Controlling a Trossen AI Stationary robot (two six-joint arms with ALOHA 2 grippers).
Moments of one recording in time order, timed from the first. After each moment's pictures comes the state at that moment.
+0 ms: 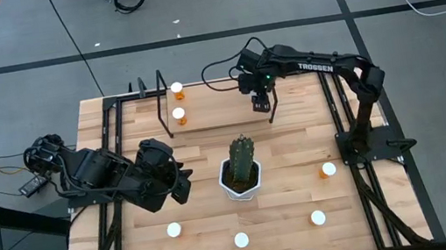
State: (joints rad) left arm -0.52 1.50 1.84 -1.33 -0.63 -1.24; right arm -0.56 1.79 1.53 -1.01 -0.04 -0.37
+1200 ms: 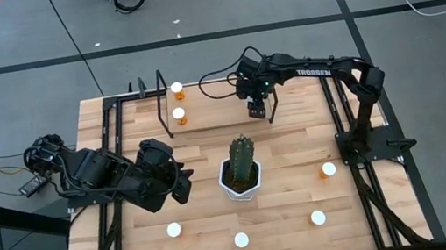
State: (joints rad) left arm -0.52 1.50 1.84 -1.32 -0.63 -1.25; right arm -0.54 1.79 1.43 -0.85 -0.08 -0.30
